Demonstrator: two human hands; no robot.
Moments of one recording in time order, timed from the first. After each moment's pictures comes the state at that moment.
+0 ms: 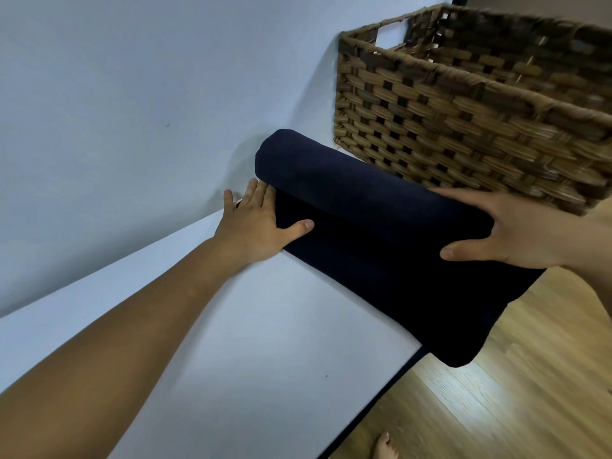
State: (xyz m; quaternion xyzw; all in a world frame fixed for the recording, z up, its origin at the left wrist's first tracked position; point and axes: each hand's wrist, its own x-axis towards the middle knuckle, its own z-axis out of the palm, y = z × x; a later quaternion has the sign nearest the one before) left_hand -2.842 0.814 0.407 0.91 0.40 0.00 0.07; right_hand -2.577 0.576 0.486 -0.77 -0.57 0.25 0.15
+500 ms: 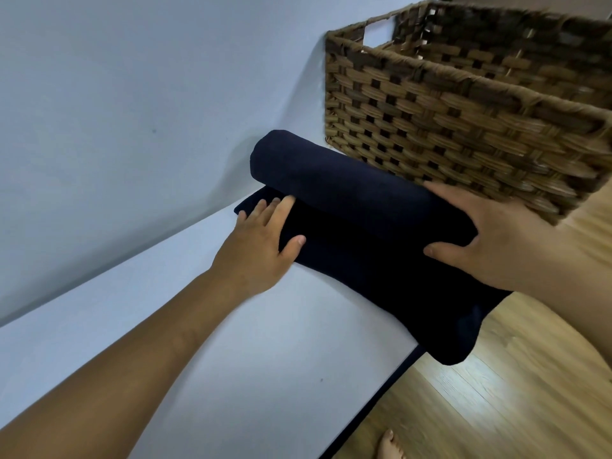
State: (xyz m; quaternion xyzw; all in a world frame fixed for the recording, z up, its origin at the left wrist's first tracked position) left_hand -2.850 0.766 0.410 0.92 0.35 0.09 0.13; right_hand -2.616 0.564 0.478 -0.86 -0.48 0.10 0.11
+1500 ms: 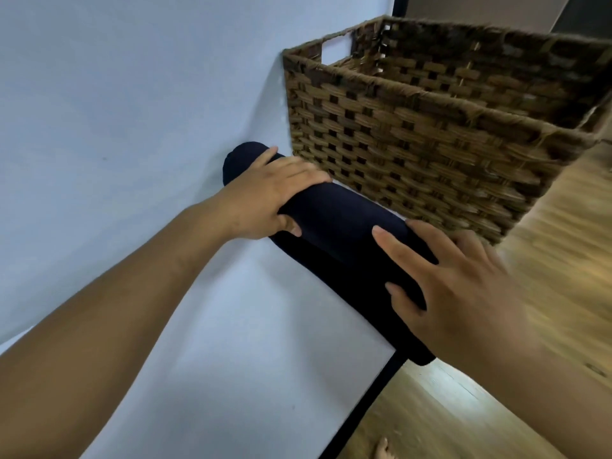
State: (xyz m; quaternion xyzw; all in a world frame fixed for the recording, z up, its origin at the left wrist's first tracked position) left_hand -2.771 0.817 0.475 1.00 0.03 0.07 0.01; right_hand -2.667 0.533 0.446 -0.81 -0.54 -0.21 0.11
